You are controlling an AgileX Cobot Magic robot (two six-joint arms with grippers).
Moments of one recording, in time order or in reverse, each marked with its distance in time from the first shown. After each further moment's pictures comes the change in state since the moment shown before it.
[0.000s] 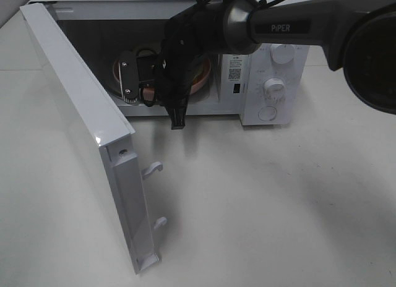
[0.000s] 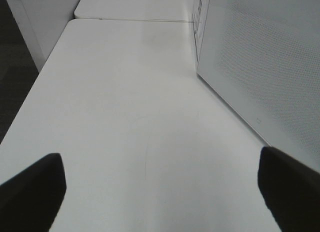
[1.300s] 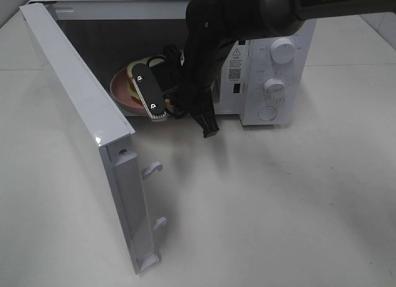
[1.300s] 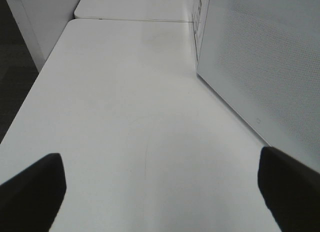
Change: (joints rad) left arm 0.000 -0.001 0.000 0.000 0.000 0.000; right arm -0.006 -0.226 0.270 0.134 0.052 -0.388
